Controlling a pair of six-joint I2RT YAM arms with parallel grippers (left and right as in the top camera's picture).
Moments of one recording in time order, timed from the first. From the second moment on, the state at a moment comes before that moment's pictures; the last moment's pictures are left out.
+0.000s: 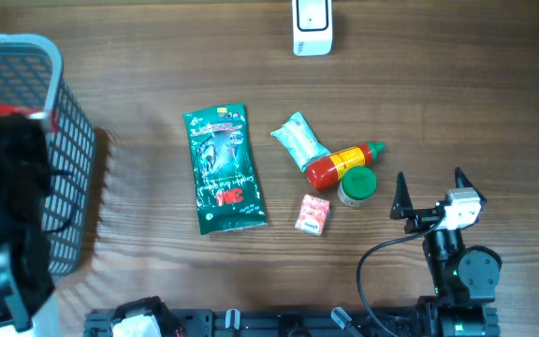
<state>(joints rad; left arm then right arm) 0.23 1.01 1.52 -1.02 -0.13 -1.18 0.00 0.01 0.01 0.00 -0.07 -0.03</state>
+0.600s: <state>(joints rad) -0.54 1.71 1.52 -1.05 -0.14 -1.01 0.00 0.01 0.01 0.00 -0.07 -0.03</state>
